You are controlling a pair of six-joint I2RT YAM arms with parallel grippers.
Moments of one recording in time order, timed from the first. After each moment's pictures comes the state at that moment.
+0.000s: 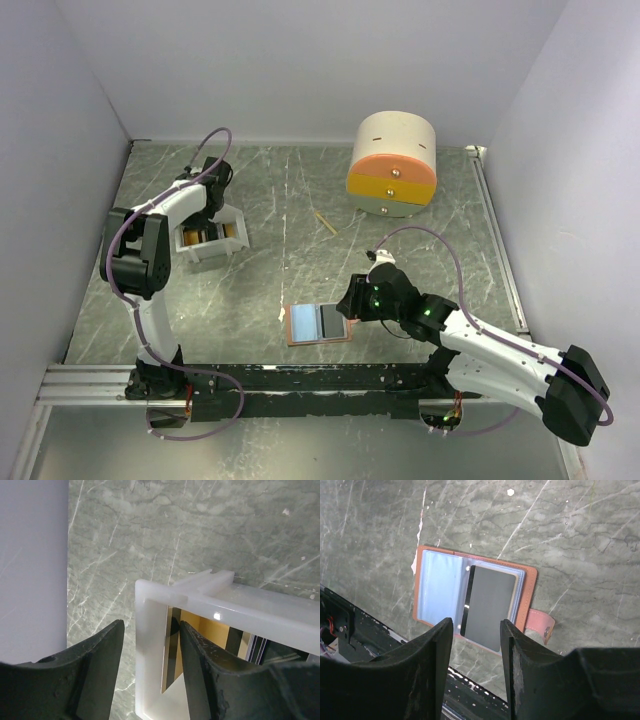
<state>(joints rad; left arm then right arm) -0.21 1.94 1.39 -0.73 -0.79 -0.24 0.85 0.89 0.45 -0.27 0.05 0.74</state>
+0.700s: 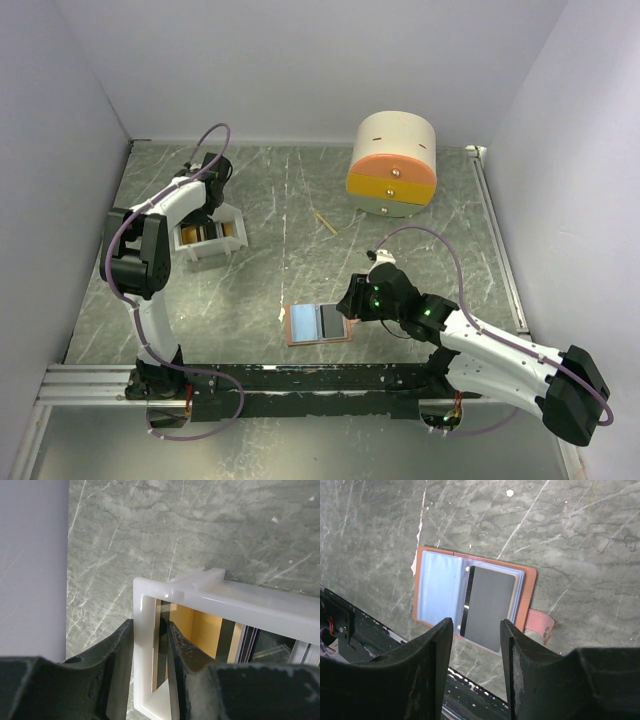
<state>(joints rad) -0.21 1.94 1.43 -0.77 -0.78 -0.24 0.85 0.89 0.45 -0.27 0.05 0.74</state>
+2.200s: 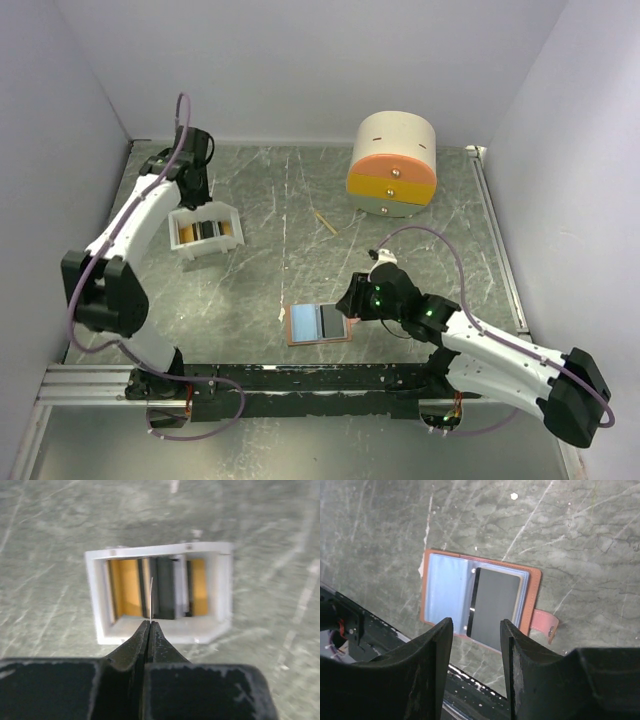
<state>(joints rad) -0.21 1.66 1.50 -0.84 -0.36 -0.27 0.85 0.88 0.45 -0.27 0.05 0.76</state>
